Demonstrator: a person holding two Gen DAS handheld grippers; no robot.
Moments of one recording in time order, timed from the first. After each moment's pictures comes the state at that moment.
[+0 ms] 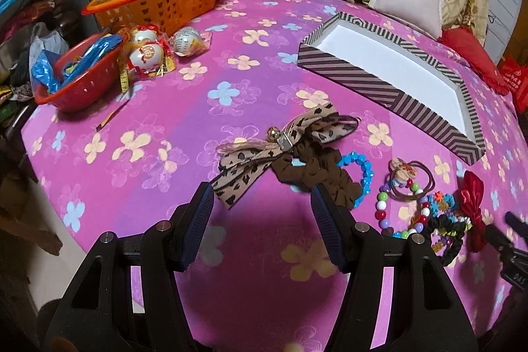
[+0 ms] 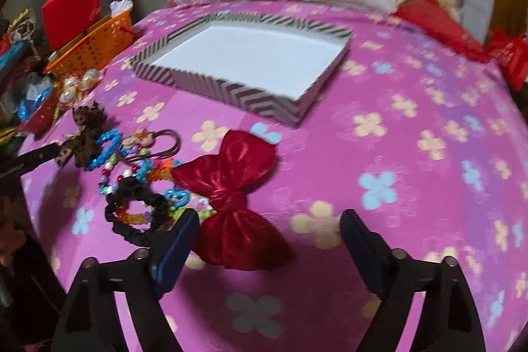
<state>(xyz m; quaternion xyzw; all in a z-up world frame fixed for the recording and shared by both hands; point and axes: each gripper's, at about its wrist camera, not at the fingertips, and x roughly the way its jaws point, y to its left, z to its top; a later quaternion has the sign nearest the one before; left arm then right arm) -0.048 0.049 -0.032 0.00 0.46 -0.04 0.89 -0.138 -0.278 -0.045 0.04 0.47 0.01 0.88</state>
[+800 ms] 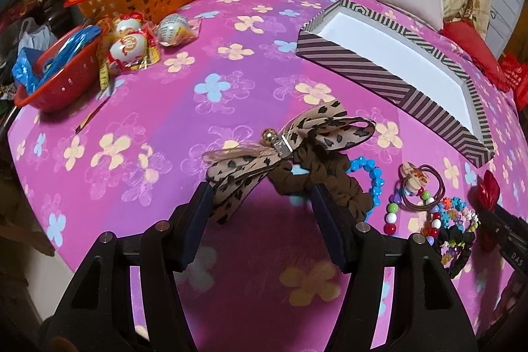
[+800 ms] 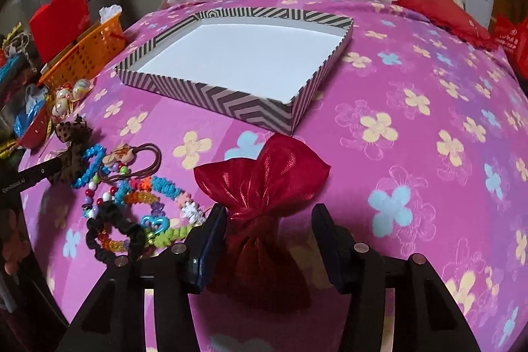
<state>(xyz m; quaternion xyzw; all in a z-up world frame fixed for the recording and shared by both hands) -0.020 0.046 -0.049 0.00 0.48 -0.05 0.88 -0.115 -0.297 -0.056 0.06 0.45 0.00 0.89</state>
